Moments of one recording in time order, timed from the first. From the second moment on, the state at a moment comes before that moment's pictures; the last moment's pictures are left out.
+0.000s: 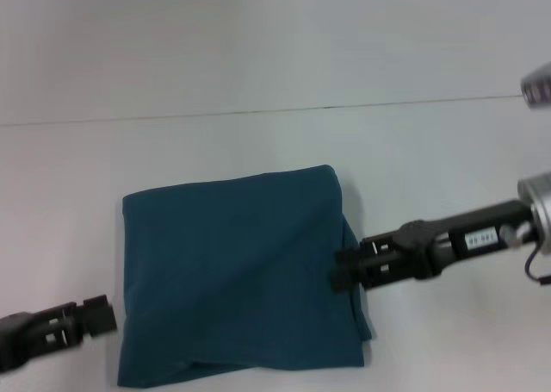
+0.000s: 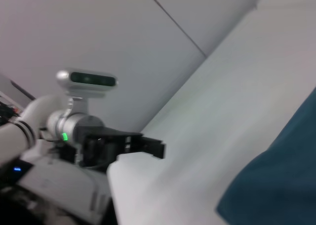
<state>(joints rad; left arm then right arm) -0.39 -2.07 0.28 0.74 2.18 2.03 -1.87 0.65 2.02 -0.83 -0.78 -2.02 -1.82 2.06</state>
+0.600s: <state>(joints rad) -0.30 -2.12 0.35 0.75 2.21 2.02 -1.42 0.57 2.09 -0.92 -0.59 -2.11 -1.70 1.49</state>
